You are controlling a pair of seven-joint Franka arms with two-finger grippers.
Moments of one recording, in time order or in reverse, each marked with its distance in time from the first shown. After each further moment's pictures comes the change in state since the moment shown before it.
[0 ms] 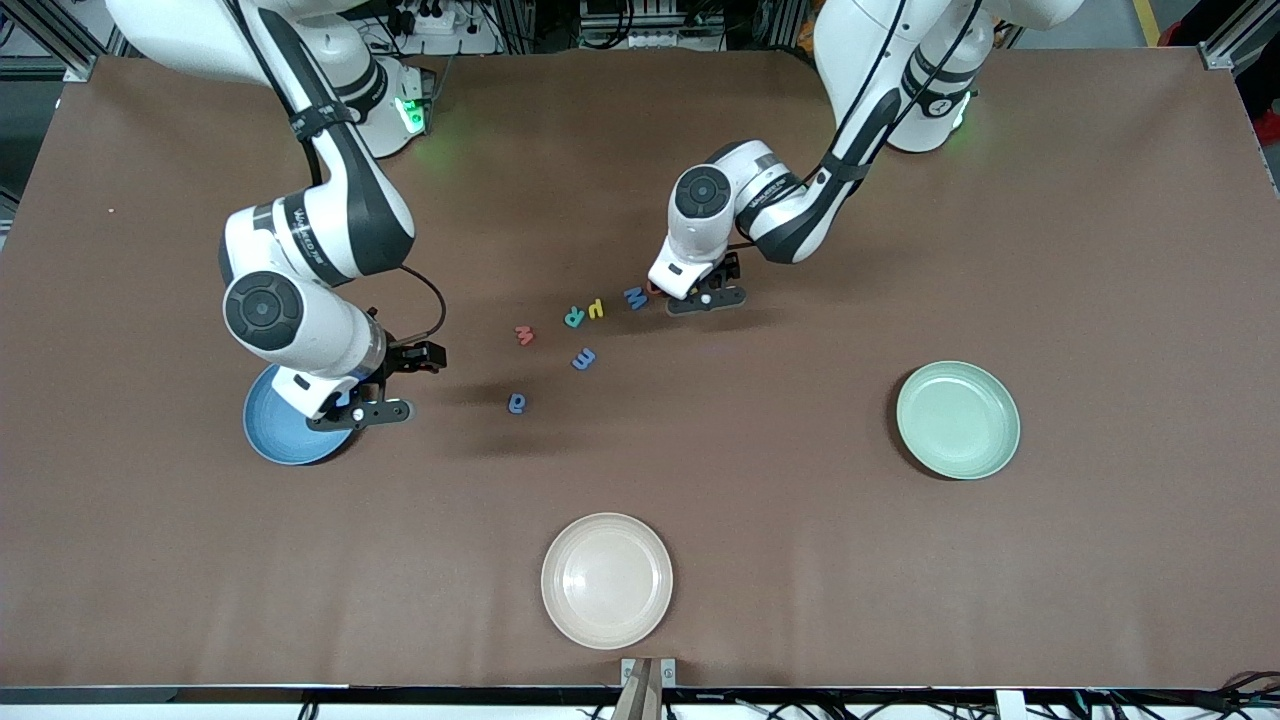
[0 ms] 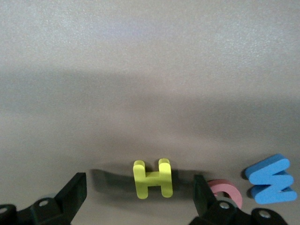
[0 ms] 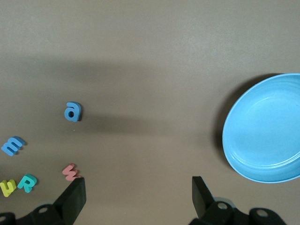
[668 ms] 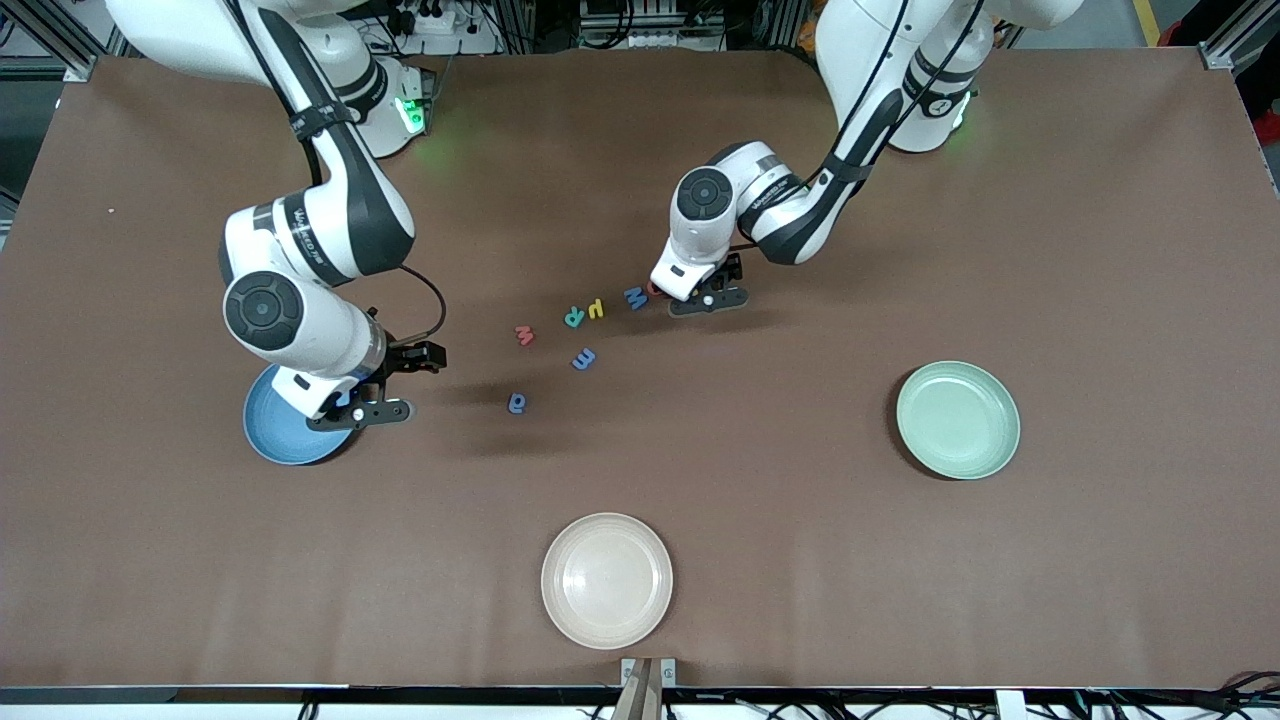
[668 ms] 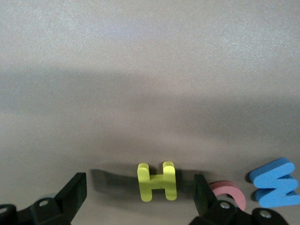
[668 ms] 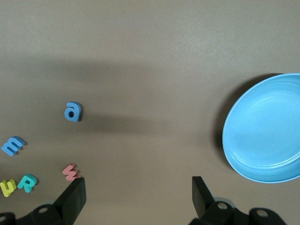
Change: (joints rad) left arm 0.004 -0.001 0.001 -0.001 0.001 -0.004 0.001; right arm 0.000 0.000 0.000 0.000 0.000 0.000 0.000
